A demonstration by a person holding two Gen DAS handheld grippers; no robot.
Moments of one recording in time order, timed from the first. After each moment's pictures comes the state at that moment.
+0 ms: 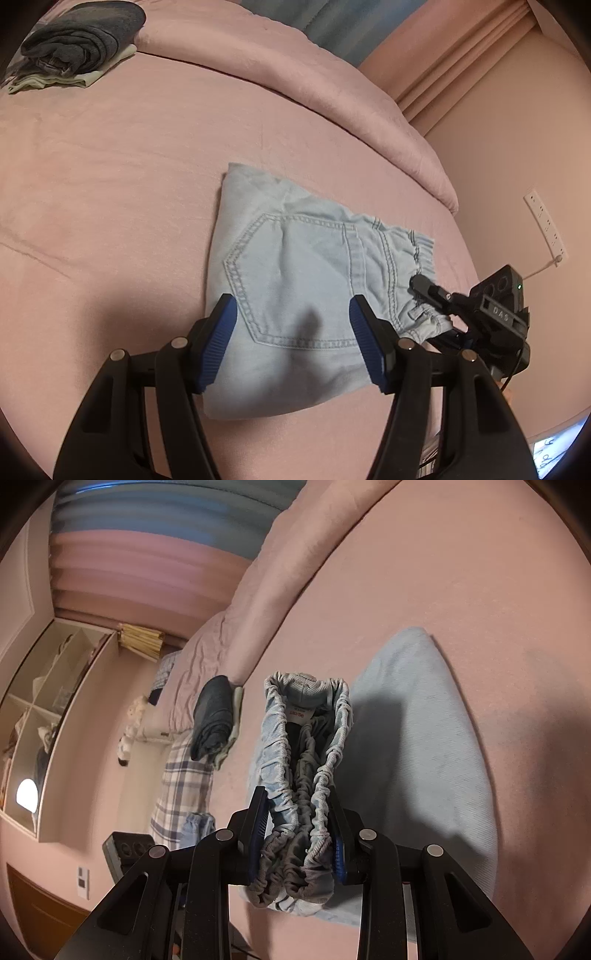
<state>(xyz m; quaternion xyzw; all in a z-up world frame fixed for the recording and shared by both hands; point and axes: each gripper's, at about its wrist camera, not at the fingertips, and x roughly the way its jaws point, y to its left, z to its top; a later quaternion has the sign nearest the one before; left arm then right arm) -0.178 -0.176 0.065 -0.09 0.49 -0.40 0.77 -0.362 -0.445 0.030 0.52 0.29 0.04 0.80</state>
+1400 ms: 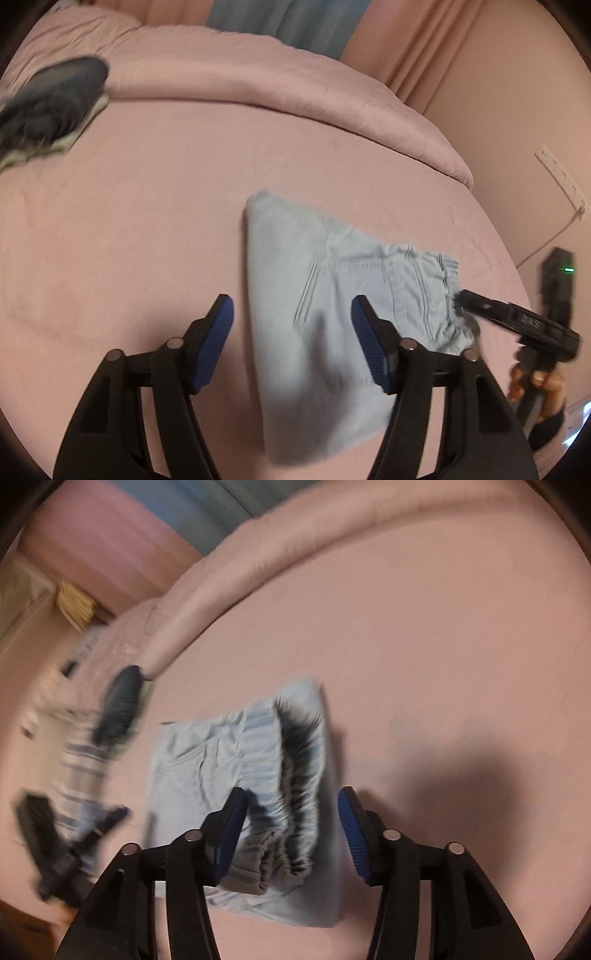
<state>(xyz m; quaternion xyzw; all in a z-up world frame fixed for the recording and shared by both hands) -0.148 -0.213 0.073 0.02 0.44 -0.41 0.80 -0.375 -0.437 0.079 0.31 0.37 -0.18 0.86</state>
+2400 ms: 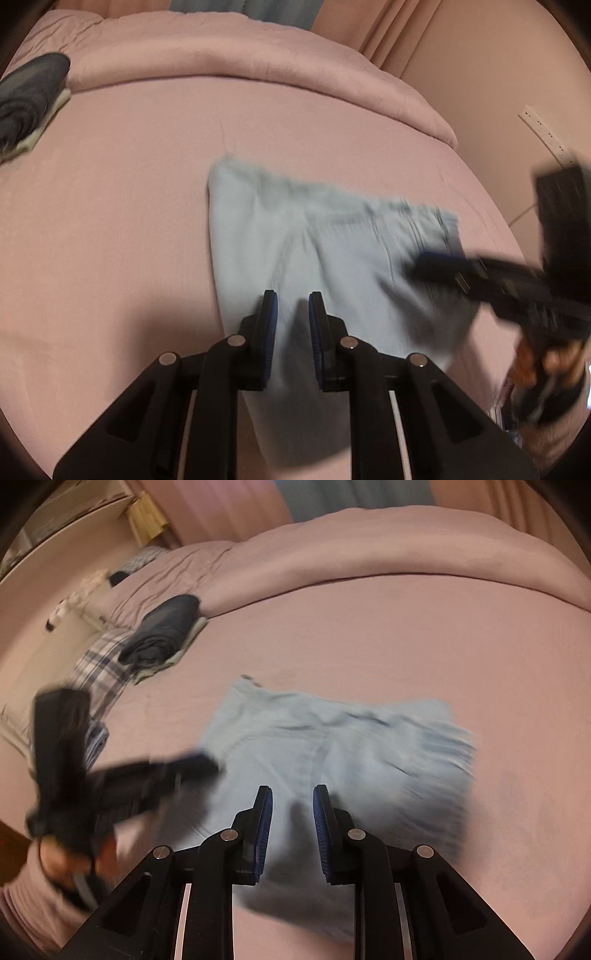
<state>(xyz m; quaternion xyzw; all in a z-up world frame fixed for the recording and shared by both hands) -0.164 -0.222 0.037 0.06 0.47 -0.45 0.75 -0.288 -0.369 0.080 0.21 0.41 -0.02 0.89</state>
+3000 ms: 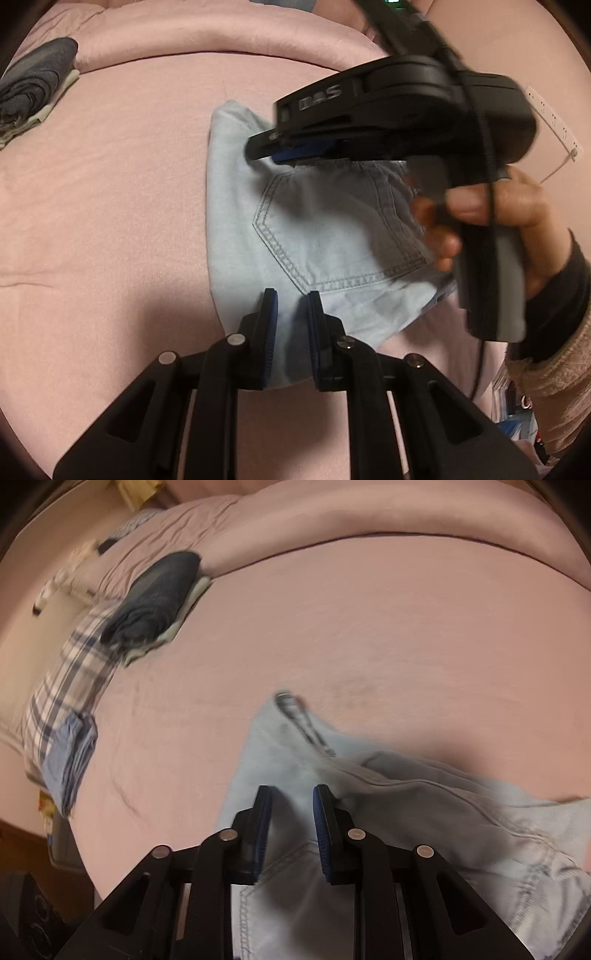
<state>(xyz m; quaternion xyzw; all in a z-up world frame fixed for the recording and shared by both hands) -0.204 -0.214 0.031 0.09 0.49 -0.44 0.75 -0.204 -0.364 0.052 0.23 0.48 -0.01 0.85</state>
